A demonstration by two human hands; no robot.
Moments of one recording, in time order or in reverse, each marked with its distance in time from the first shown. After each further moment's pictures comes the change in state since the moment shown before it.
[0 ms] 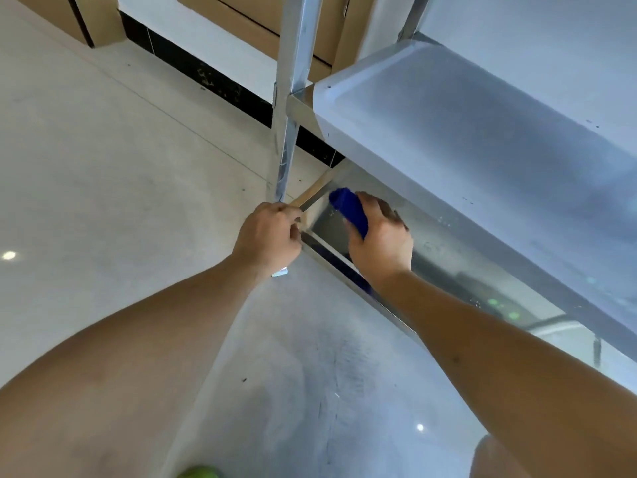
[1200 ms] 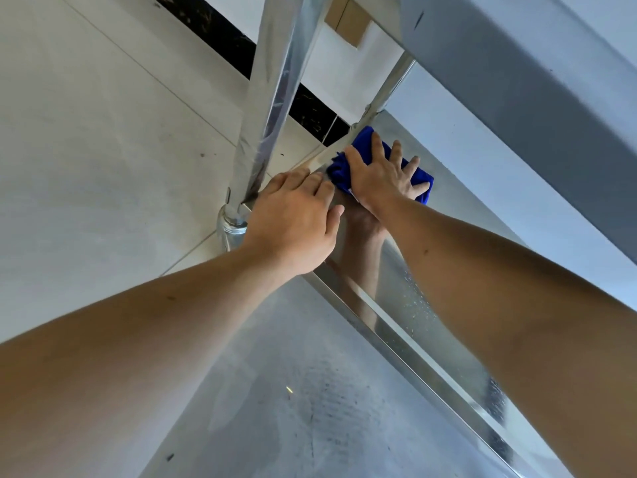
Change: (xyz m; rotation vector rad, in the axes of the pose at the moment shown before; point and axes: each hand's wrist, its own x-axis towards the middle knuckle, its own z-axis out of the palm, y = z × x) left_hand 0.069 -0.012 0.114 0.198 0.081 0.072; right_hand 0.163 0.088 0.143 -0.358 -0.249 0.454
